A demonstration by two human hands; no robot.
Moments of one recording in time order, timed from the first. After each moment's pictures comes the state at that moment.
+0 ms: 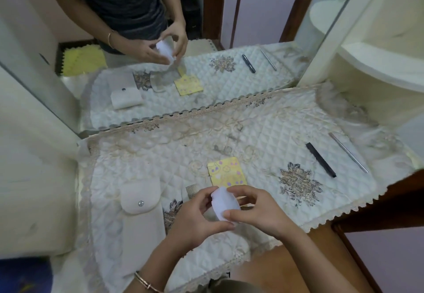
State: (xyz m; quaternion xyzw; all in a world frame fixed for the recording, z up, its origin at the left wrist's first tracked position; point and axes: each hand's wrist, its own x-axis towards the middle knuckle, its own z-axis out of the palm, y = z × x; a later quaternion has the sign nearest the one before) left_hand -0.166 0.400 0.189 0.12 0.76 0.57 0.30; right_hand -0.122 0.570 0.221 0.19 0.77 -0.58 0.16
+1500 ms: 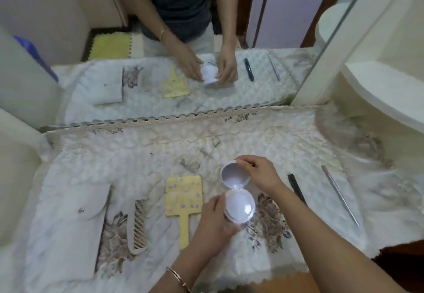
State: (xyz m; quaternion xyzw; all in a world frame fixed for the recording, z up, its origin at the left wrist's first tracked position) left_hand -0.166 0.589 0.146 0.12 0.89 0.35 0.26; right_hand -0.238 0.744 0.189 0.12 0.86 -0.48 0.12
